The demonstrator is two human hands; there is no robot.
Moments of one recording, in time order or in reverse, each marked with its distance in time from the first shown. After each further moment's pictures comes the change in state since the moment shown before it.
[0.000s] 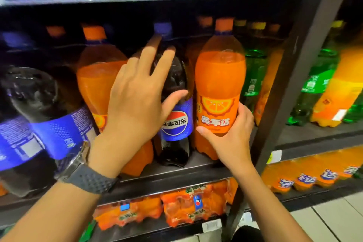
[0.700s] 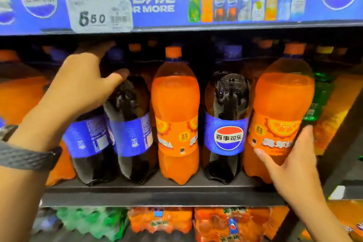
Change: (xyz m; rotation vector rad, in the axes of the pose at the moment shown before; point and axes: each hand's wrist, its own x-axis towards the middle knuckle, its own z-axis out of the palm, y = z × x) left_hand -0.012 -0.181 -0.082 0.000 -0.121 -0.349; right_hand -0.011 -0.033 -0.019 -0.183 -0.087 -0.037
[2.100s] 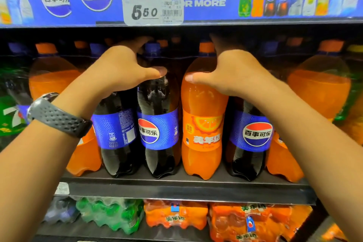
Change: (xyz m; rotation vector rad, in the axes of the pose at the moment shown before) left_hand 0.012 -0.017 -0.008 -0.375 -0.289 -0.092; right_hand 0.075 -0.231 0.037 -0.299 -0.308 -0.561
